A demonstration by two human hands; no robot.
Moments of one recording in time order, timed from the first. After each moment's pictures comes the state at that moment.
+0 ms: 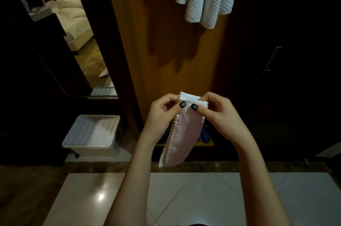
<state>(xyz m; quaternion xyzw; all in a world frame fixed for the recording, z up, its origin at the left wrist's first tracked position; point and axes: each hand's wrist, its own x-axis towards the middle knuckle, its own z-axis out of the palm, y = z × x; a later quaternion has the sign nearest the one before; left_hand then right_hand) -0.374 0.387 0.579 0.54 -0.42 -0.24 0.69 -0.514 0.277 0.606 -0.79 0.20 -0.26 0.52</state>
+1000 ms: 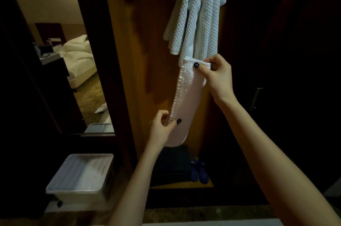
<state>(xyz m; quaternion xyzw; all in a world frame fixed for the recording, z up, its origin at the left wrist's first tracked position) -0.332 0.330 0.584 0.69 -0.37 -0.09 0.61 -0.442 0.206 0.733 -0.69 0.18 -0.53 0.45</state>
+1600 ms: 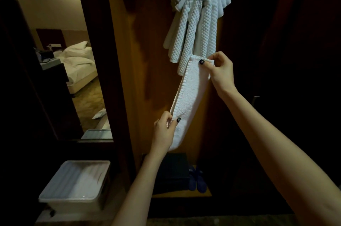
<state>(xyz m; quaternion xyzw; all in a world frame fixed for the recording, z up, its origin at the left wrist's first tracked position) -0.345 0.323 0.603 0.68 -0.43 0.04 0.59 -0.433 0.165 0.755 -0.71 0.19 -0.54 0.41</state>
